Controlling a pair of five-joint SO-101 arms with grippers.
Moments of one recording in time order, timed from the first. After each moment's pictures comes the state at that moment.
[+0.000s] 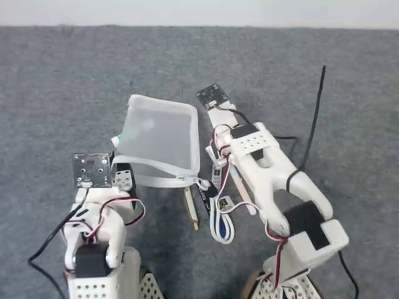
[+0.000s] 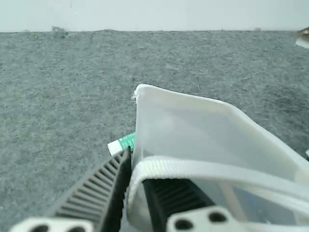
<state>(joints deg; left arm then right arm) -9.1 -103.2 84.1 60.9 3.8 -25.8 6.9 25.4 47.3 8.4</state>
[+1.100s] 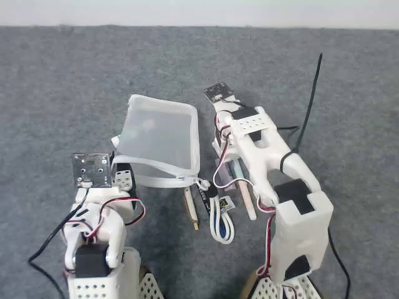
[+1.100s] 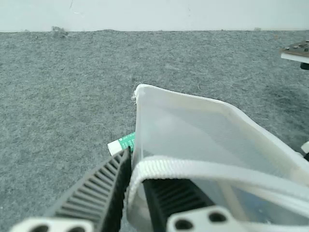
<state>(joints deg) -9.1 -103.2 84.1 60.9 3.8 -22.1 22.2 9.1 61.6 8.2</state>
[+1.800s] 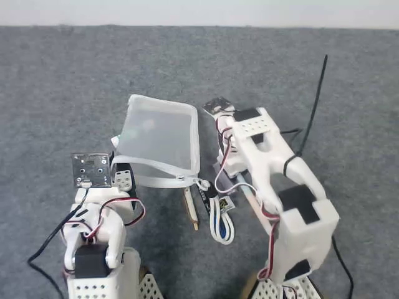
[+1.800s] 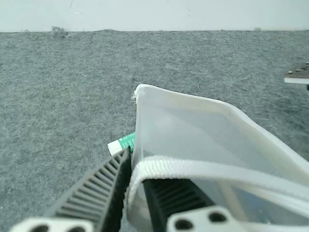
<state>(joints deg) -9.1 -103.2 84.1 60.9 3.8 -22.2 14.2 14.7 72.1 13.8</state>
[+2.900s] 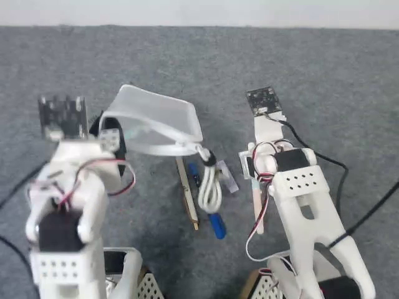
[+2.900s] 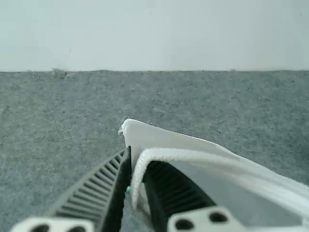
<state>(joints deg) -6.0 -64.7 38.3 67.6 5.6 -16.3 -29.6 44.5 57.8 0.7</state>
